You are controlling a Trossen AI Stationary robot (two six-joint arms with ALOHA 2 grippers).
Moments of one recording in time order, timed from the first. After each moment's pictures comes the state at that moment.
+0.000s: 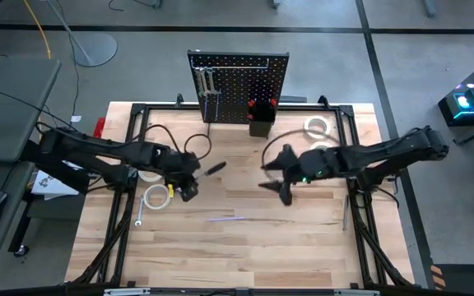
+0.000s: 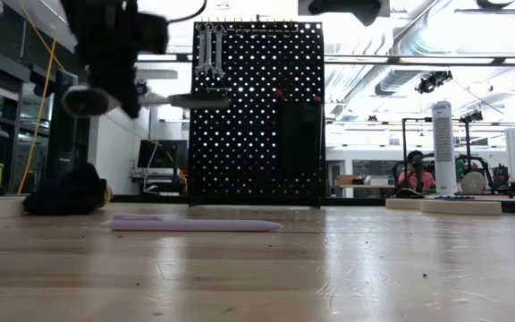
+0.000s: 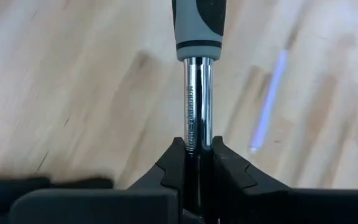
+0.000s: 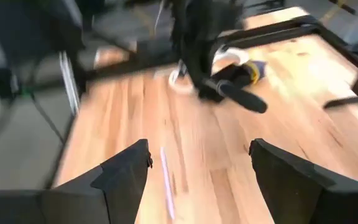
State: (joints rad) left arm -0.08 1.24 0.91 -0.75 -0.04 -0.56; right arm 0.23 1.27 1.07 -0.26 0.20 0.32
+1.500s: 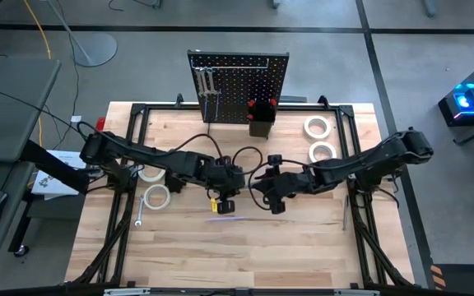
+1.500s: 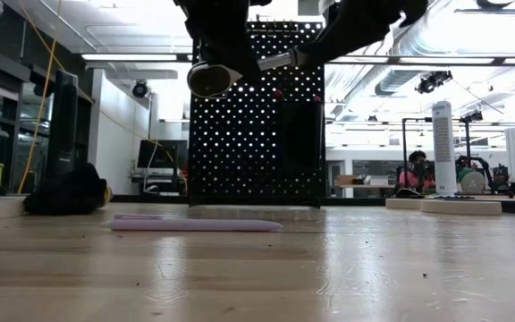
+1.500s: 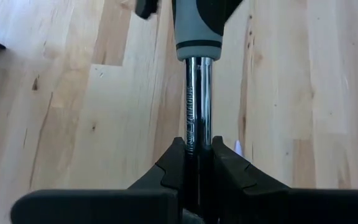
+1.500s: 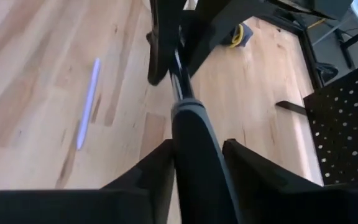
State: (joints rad) left arm -0.16 1.72 1.43 -0.68 -0.14 -0.21; right arm 0.27 1.47 1.07 -0.33 0.39 -0.14
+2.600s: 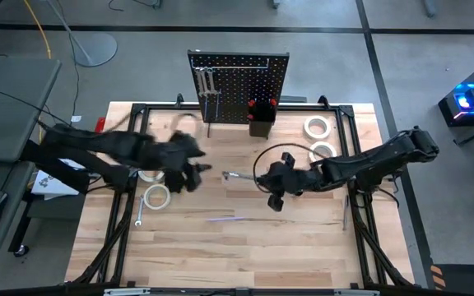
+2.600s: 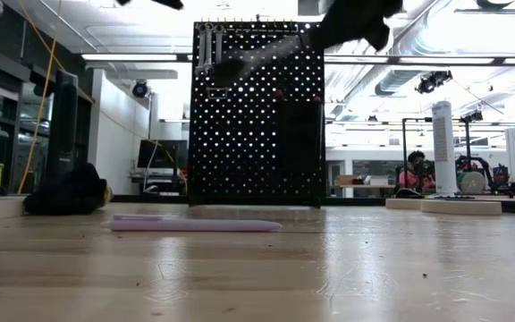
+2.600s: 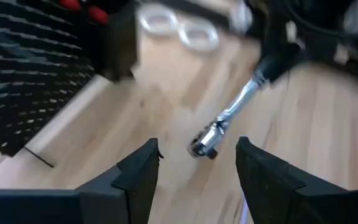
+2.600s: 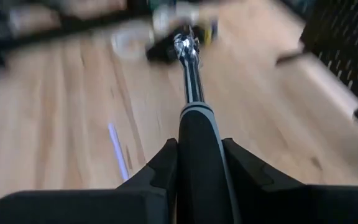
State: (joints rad) left arm -0.22 1.21 1.31 -0.82 -0.48 -0.53; right arm 0.28 1.38 1.07 -0.36 0.42 0.43
